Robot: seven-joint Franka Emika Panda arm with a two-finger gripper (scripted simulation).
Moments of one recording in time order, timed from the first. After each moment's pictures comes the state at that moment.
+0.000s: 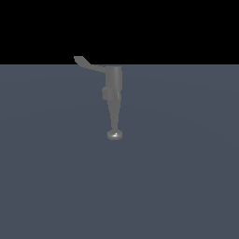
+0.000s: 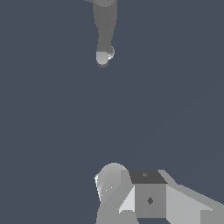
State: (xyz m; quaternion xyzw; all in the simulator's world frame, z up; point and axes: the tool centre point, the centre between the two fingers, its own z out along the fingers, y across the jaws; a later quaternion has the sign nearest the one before) arm -0.256 -0.007 0.464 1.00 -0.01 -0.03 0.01
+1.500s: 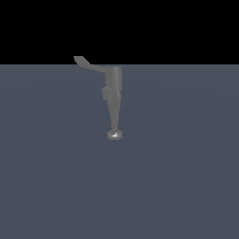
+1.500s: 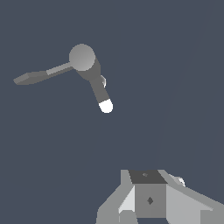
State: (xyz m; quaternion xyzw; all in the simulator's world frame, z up) arm -0.142 0.021 0.449 0.96 -0.26 -0.03 -0.01
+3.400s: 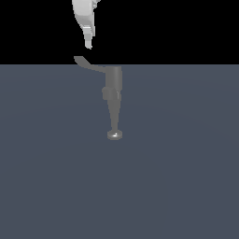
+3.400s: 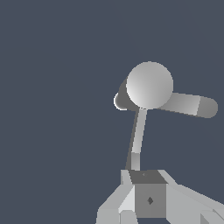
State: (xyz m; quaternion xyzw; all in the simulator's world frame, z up) arm 0.038 0.096 0.340 0.75 -0.66 -0.02 0.00
